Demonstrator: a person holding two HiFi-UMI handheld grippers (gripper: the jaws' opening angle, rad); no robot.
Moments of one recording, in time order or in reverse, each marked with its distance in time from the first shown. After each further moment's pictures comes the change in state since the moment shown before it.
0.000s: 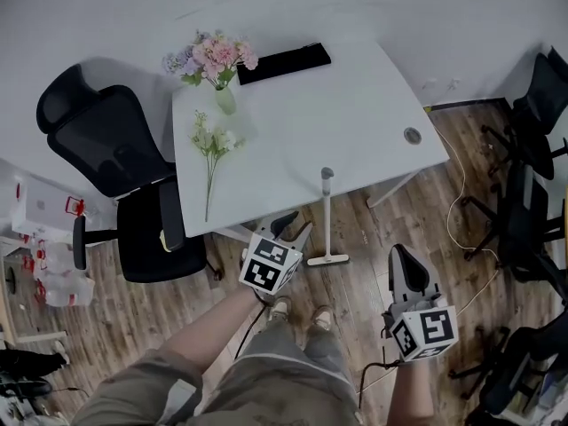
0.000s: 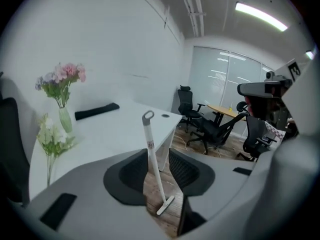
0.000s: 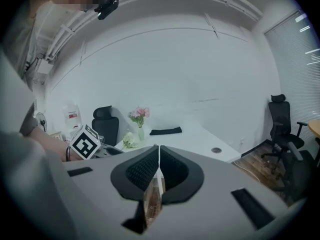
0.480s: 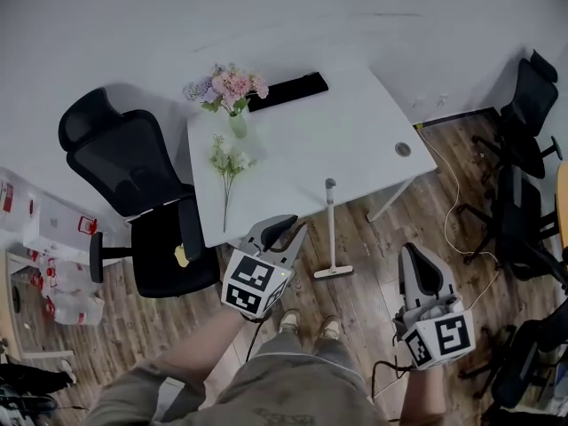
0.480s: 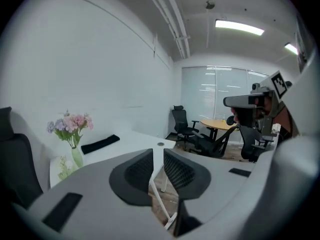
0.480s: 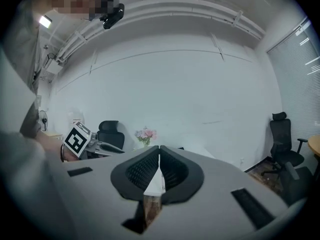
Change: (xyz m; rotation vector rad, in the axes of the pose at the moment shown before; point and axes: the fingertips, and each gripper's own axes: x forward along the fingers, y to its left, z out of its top) left arm -0.135 -0.020 0.101 0.100 -0.242 -0.019; right arm -0.067 0.054 0.101 -0.071 -0.151 0.006
